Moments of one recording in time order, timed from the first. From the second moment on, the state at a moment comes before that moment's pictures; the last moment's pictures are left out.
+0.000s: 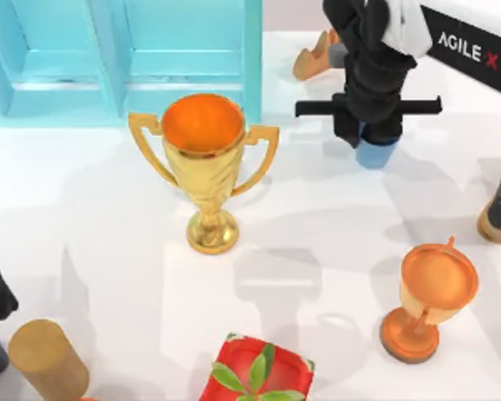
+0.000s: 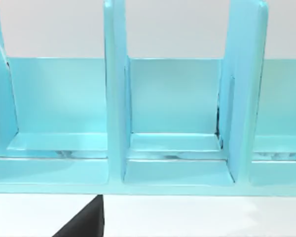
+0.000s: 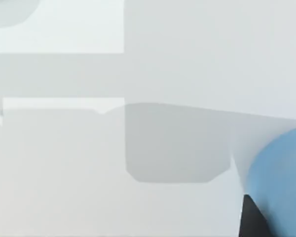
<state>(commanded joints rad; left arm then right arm) 0.00 0.00 0.00 0.00 0.00 0.00 0.38 2.51 2.17 -1.05 0.08 0.40</state>
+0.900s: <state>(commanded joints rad) 0.00 0.00 0.00 0.00 0.00 0.00 0.10 2.11 1.90 -1.06 0.01 0.00</state>
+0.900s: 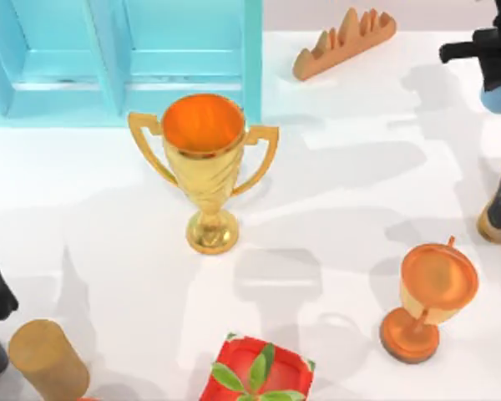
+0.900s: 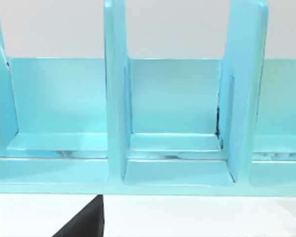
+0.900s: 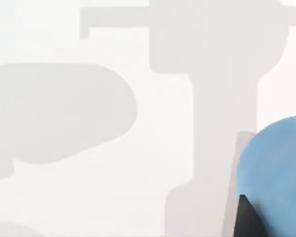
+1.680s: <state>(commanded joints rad) 0.00 0.00 0.00 0.00 0.00 0.00 -0.39 1.71 1.52 -1.30 -0.05 -0.37</state>
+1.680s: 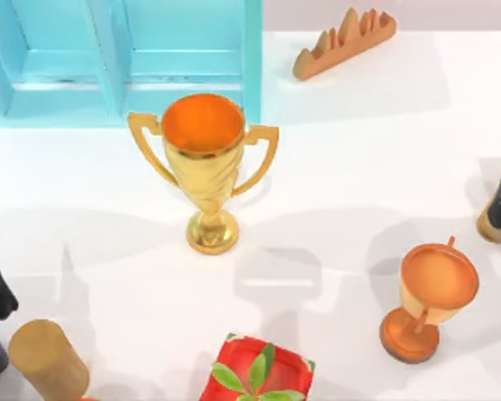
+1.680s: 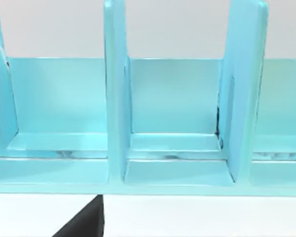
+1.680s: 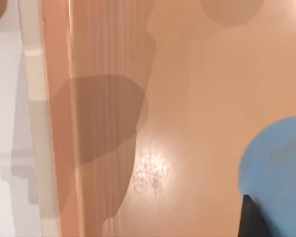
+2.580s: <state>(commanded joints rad) 0.00 0.00 0.00 0.00 0.00 0.00 -0.40 1.75 1.32 -1.06 -0.05 -0.38</state>
